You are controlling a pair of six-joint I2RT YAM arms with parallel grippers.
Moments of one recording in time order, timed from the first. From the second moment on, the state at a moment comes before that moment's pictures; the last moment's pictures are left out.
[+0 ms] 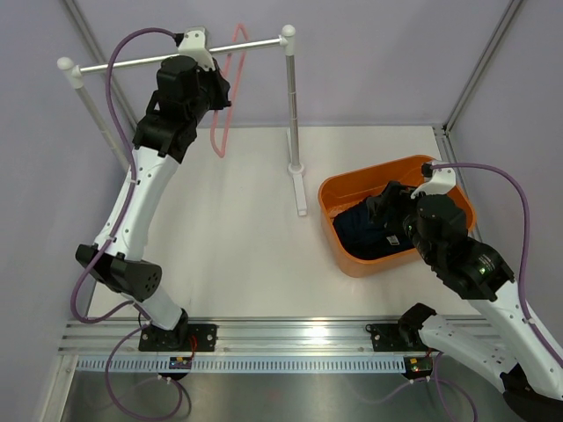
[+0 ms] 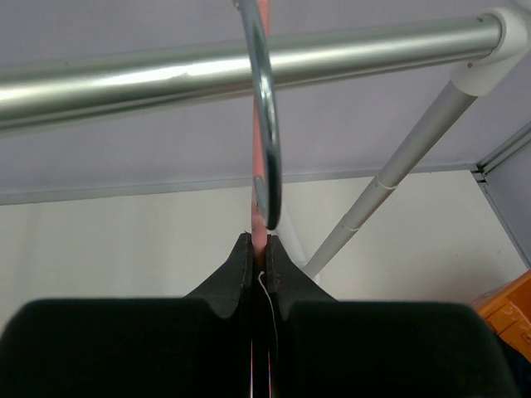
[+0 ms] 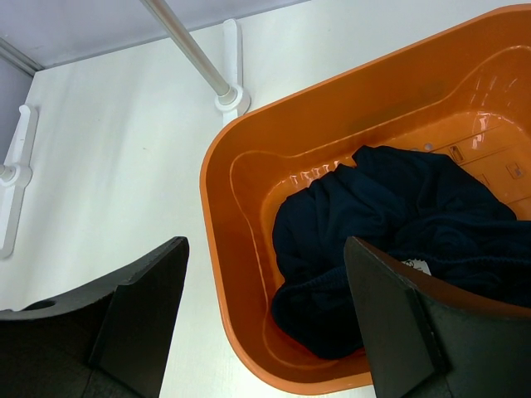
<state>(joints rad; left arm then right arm) -0.35 1.63 2.00 -0.52 -0.11 -0.22 0.65 0.76 1.11 -0.72 0.45 0.51</state>
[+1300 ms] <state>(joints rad) -0.27 1.70 1.97 -0.52 -0.11 -0.25 0.65 0.75 1.07 -0.67 0.42 0.51</state>
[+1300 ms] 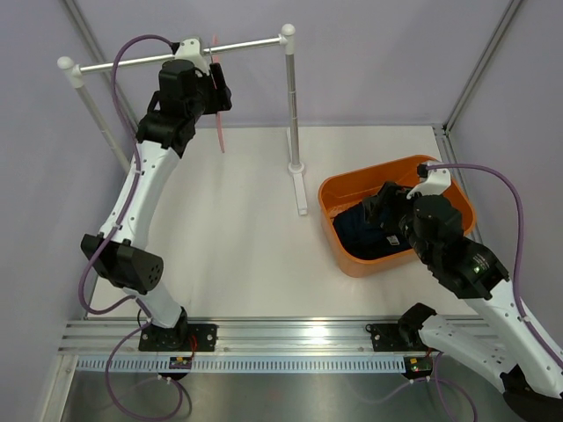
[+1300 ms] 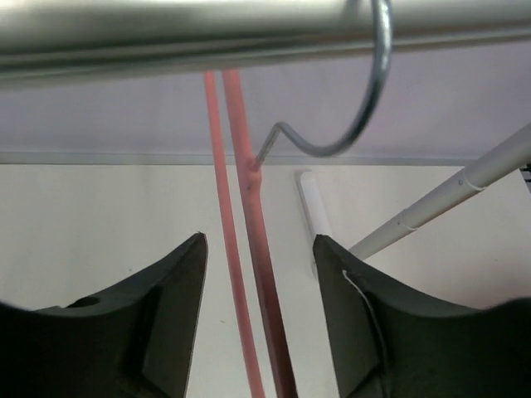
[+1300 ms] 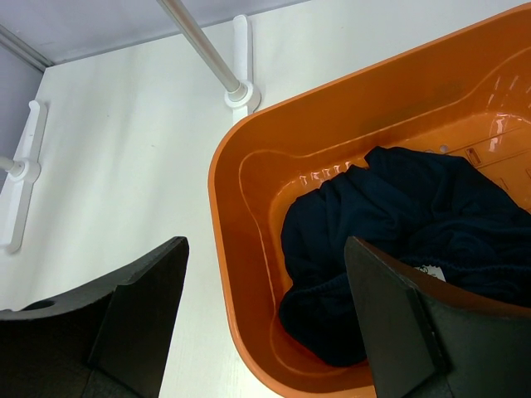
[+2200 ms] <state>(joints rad) -0.63 1.08 1.46 -0.61 -0.18 -0.27 0.65 0.59 0.97 -0.63 0.32 0.52</state>
